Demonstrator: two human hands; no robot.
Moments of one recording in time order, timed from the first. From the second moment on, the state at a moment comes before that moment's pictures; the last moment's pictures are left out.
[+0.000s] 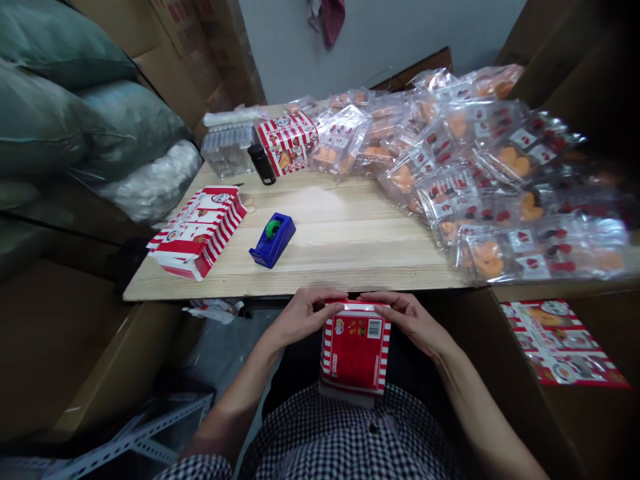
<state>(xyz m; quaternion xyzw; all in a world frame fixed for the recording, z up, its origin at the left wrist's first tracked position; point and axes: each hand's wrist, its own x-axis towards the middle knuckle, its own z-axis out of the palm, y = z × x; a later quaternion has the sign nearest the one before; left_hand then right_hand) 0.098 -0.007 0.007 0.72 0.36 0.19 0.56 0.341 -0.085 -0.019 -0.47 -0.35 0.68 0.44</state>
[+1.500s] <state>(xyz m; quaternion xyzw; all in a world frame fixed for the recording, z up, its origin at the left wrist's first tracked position) 0.097 -0.042 0.001 0.87 0.31 0.15 0.36 0.340 -0.100 -0.032 -0.51 -0.46 0.55 0.47</state>
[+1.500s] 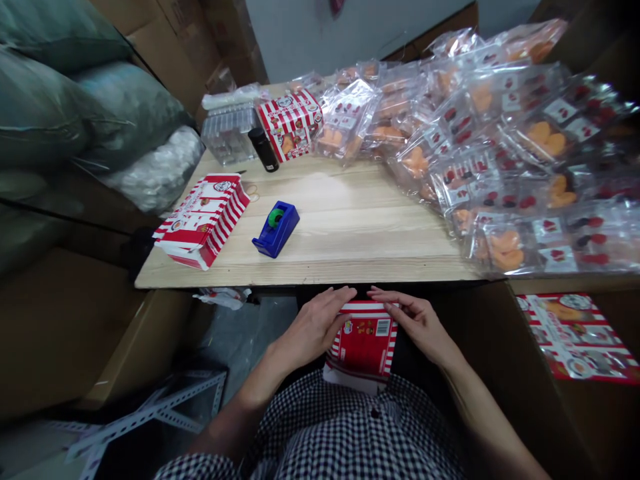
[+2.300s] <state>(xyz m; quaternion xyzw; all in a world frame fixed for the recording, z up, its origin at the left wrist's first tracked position) 0.101 -0.056 -0.015 0.68 0.44 0.31 0.49 0.327 -0.106 -0.039 -0.50 -0.41 0.56 0.52</state>
